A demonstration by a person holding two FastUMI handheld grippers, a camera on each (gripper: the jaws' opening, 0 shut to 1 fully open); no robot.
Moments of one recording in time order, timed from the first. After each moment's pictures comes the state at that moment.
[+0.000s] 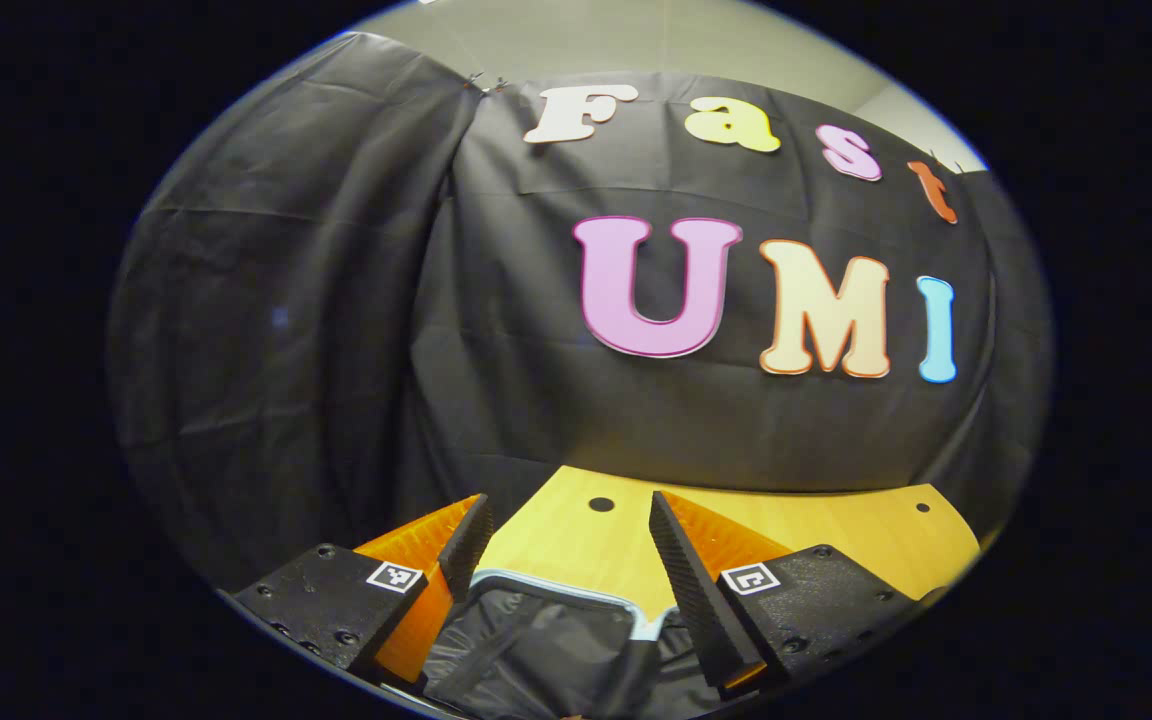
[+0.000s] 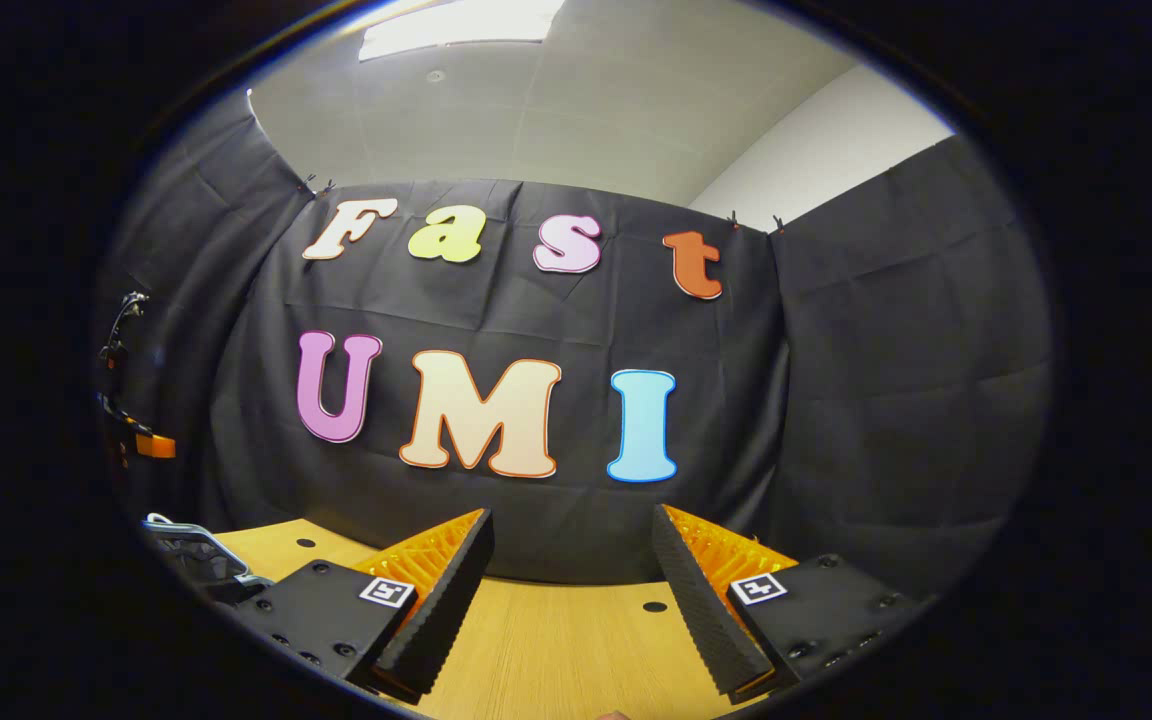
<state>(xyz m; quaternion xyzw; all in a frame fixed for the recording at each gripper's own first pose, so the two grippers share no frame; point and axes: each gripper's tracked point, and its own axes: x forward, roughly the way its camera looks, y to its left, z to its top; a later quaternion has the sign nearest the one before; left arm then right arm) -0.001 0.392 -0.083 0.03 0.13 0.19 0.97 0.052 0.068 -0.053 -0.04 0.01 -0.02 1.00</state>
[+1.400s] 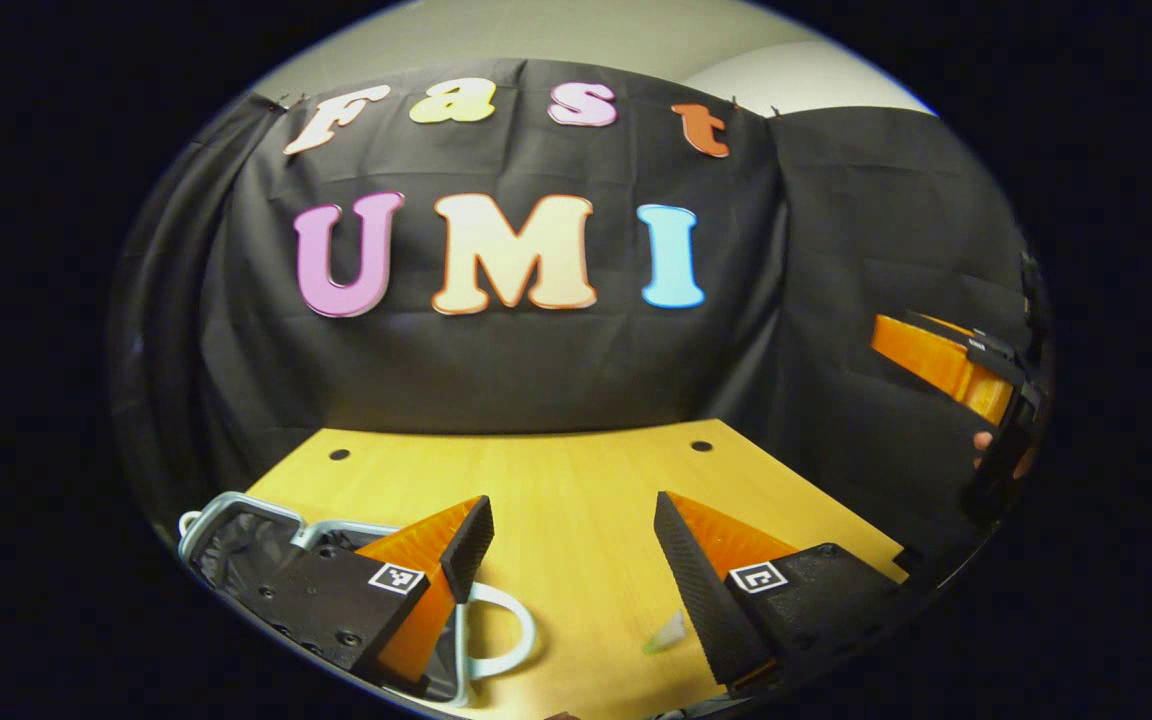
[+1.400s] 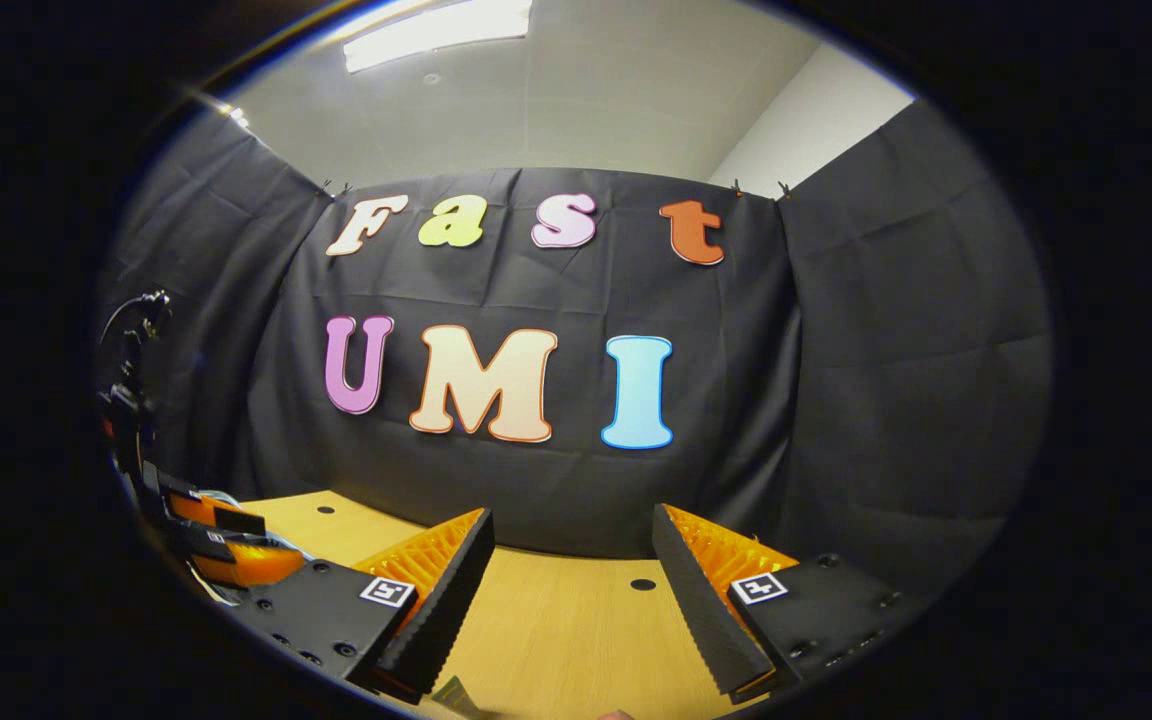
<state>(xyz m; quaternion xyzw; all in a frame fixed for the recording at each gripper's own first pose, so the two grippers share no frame) -0.018 -0.006 -0.195 0.03 0.20 -0.07 0.98 0.024 -0.039 -0.096 -0.04 0.04 0.05 1.00</state>
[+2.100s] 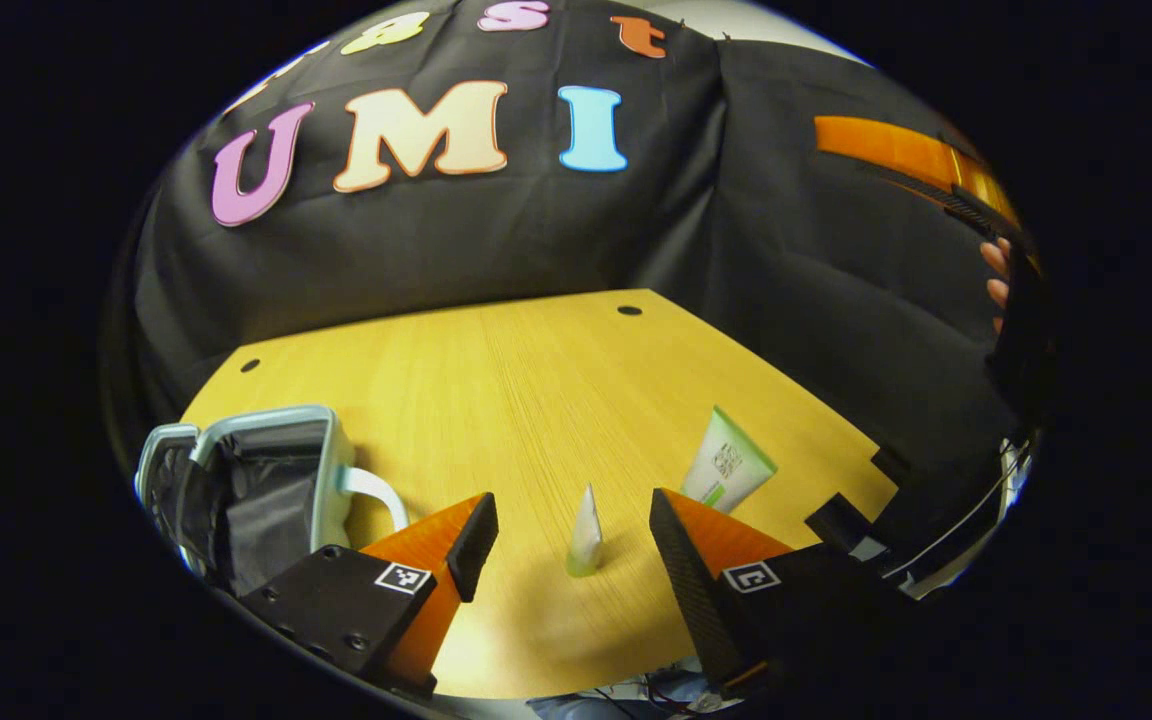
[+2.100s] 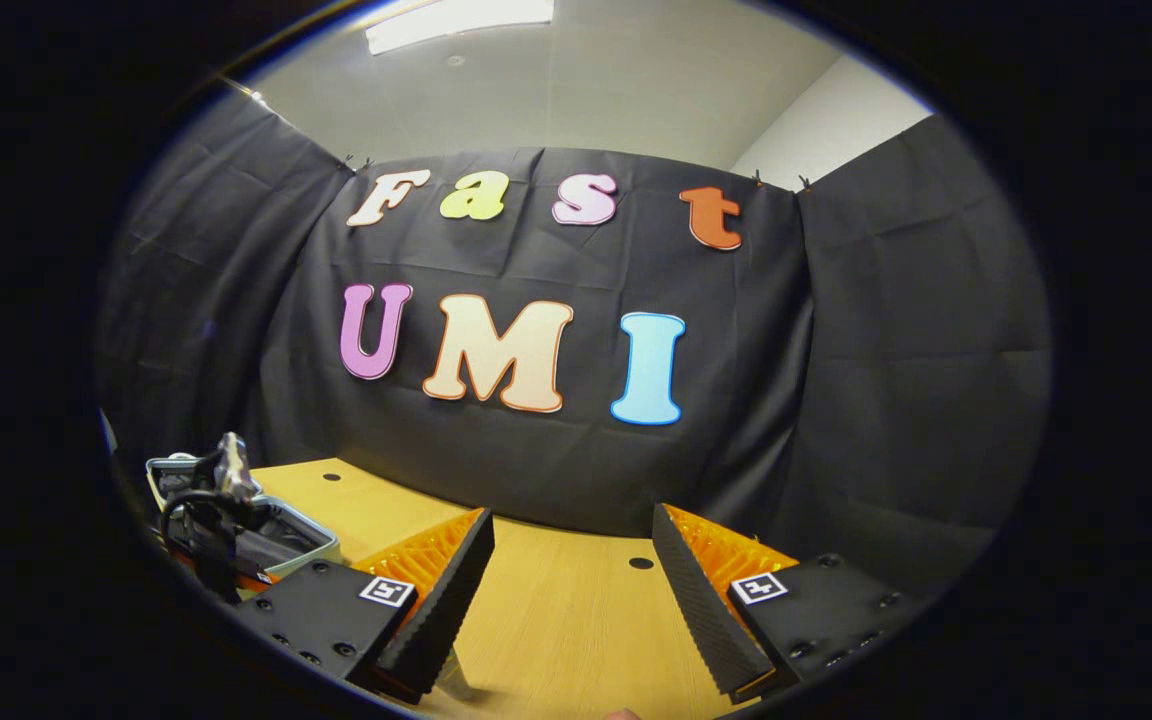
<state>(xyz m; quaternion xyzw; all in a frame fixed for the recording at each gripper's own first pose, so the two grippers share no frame) -0.072 -0.054 -0.330 0.02 0.35 -0.14 0.92 0.004 -0.035 -0.125 -0.07 0.07 0.06 0.99</state>
